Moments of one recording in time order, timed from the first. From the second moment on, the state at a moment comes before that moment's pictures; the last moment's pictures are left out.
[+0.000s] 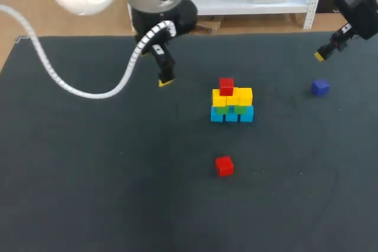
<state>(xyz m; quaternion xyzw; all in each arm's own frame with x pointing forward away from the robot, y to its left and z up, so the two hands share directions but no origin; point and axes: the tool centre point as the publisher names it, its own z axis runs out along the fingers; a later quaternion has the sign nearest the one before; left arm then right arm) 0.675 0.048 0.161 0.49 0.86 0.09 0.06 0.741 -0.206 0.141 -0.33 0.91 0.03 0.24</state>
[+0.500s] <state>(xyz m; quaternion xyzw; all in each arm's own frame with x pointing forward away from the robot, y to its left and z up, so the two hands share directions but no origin) 0.692 0.137 0.173 0.38 0.91 0.09 0.09 0.741 -0.206 0.141 -0.33 0.91 0.03 0.24</state>
